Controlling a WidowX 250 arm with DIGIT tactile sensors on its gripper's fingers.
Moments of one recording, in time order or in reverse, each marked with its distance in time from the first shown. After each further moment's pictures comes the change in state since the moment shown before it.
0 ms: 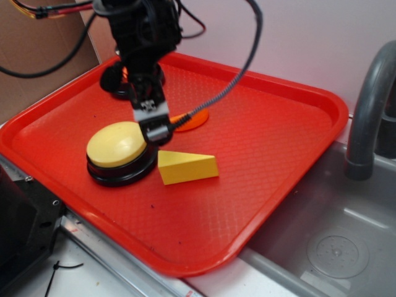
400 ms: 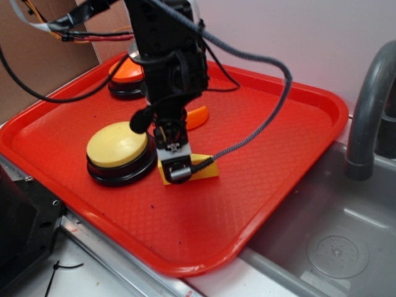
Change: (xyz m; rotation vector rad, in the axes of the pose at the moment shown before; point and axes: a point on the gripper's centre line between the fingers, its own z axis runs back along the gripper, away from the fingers) arm 0.003 -0.014 -0.037 -0.010 0.091 -0.001
